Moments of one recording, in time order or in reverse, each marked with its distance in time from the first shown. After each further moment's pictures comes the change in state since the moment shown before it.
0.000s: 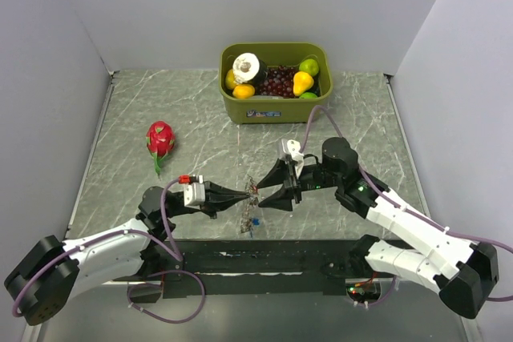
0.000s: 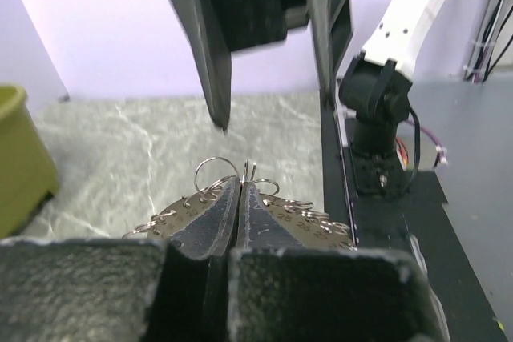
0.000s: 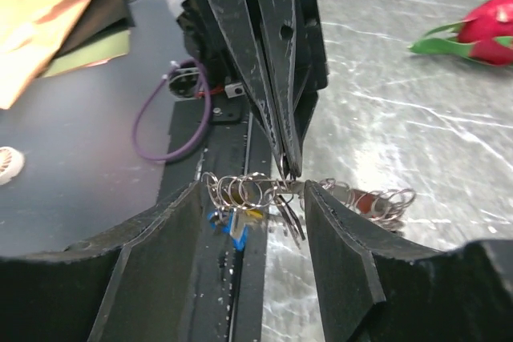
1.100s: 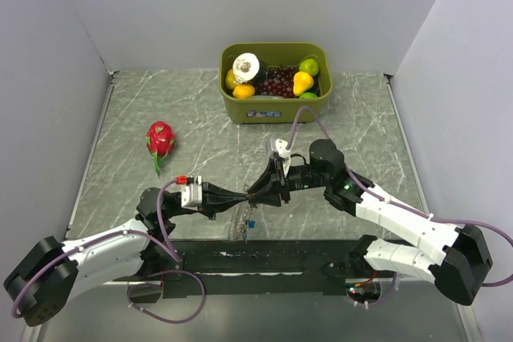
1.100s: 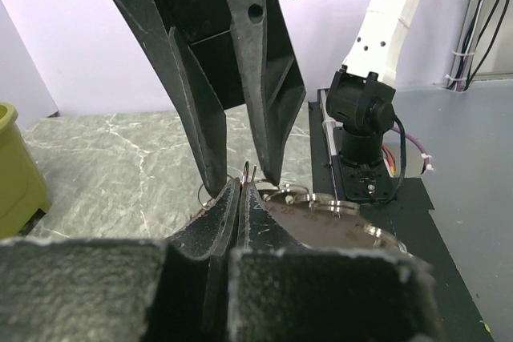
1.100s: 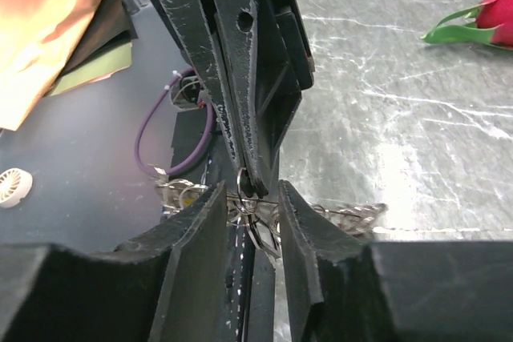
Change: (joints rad) left arm 0.000 -0.009 0.000 0.048 0.032 -0.034; right arm 0.054 0.109 -0.032 0.149 0.045 0.100
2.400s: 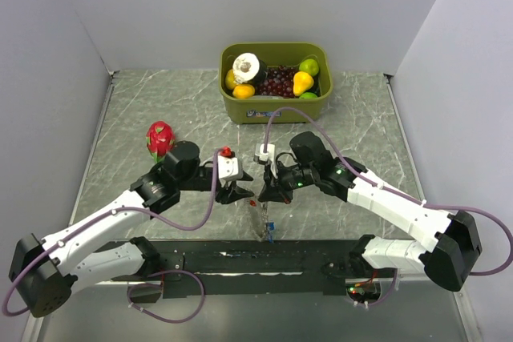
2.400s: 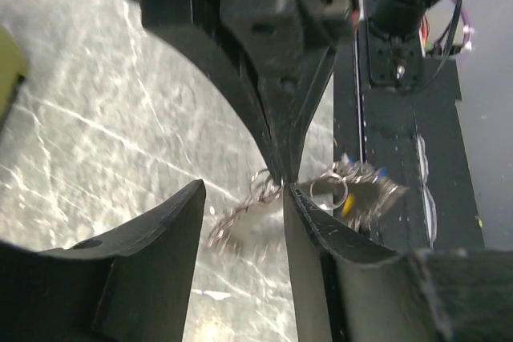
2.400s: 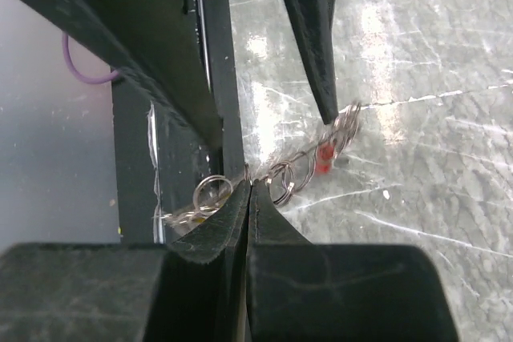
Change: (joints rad) left arm -0.003 0.074 0.549 -1.181 -0.045 0.394; right arm 0.006 0.125 0.191 -0.556 0.181 -0.278
